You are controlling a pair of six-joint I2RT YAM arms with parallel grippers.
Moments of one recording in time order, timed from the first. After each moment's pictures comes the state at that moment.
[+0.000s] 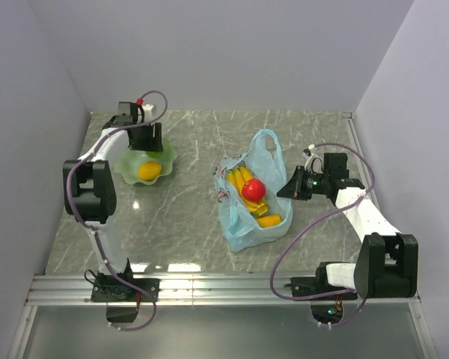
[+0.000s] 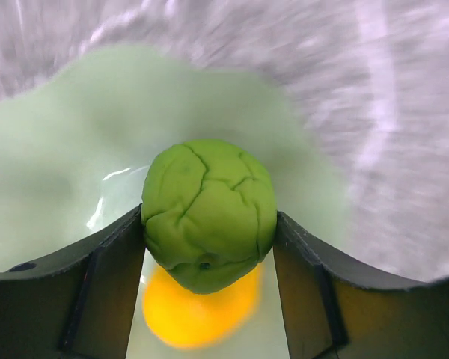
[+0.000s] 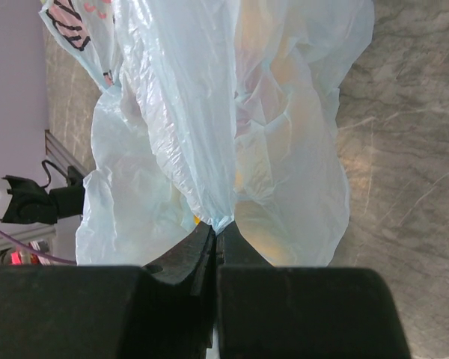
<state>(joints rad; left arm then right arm) -0.02 1.97 1.55 -0.49 0.19 0.04 -0.01 1.26 0.77 -0.41 -0.78 0.27</state>
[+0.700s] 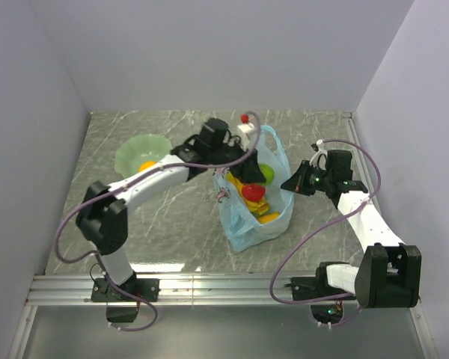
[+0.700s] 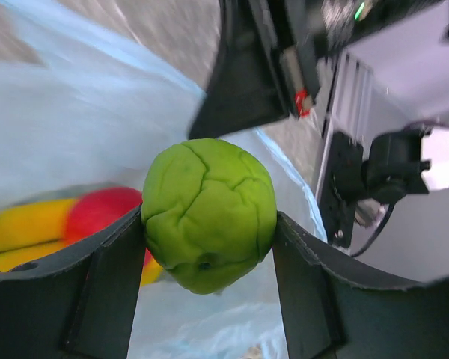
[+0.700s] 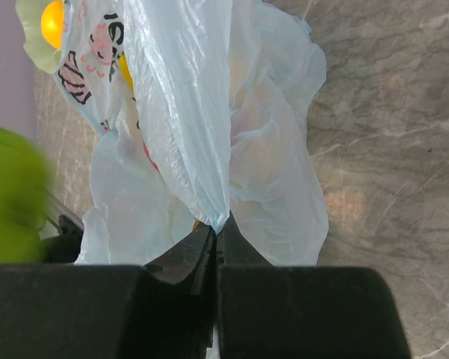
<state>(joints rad) -0.71 1.71 1.45 -0.17 0.66 -0.19 -0.01 1.20 0.77 -0.34 -0.64 0.38</state>
